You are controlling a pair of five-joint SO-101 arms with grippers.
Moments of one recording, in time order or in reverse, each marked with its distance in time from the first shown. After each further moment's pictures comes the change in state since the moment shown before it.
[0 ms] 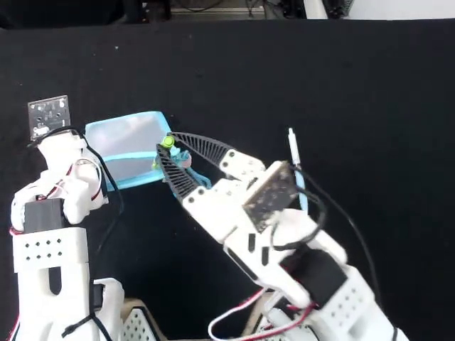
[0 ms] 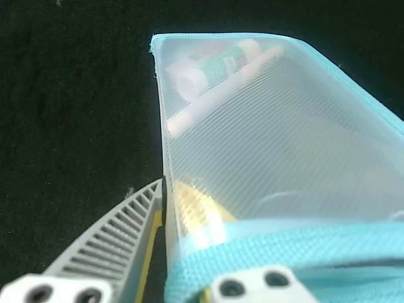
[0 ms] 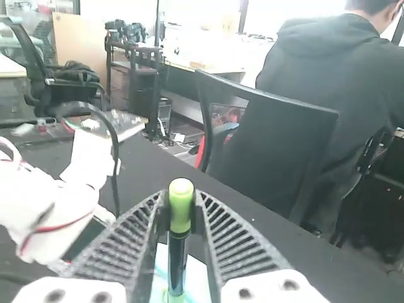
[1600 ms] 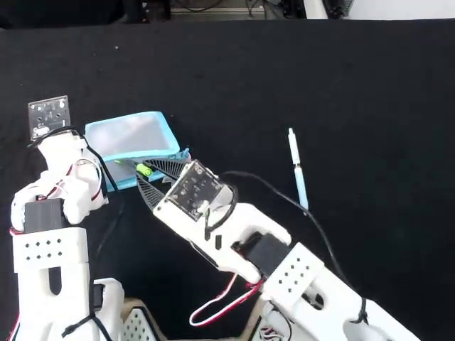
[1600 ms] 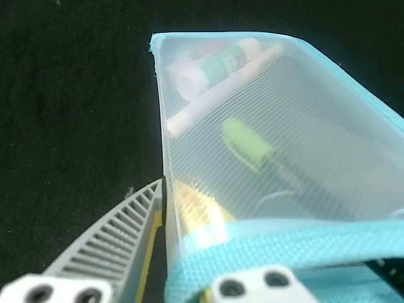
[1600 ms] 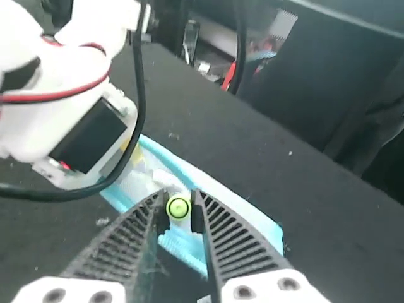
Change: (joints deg) left arm 0.0 0.0 0.2 0.0 0.0; right arm -4.0 14.3 12.7 -12.2 3.1
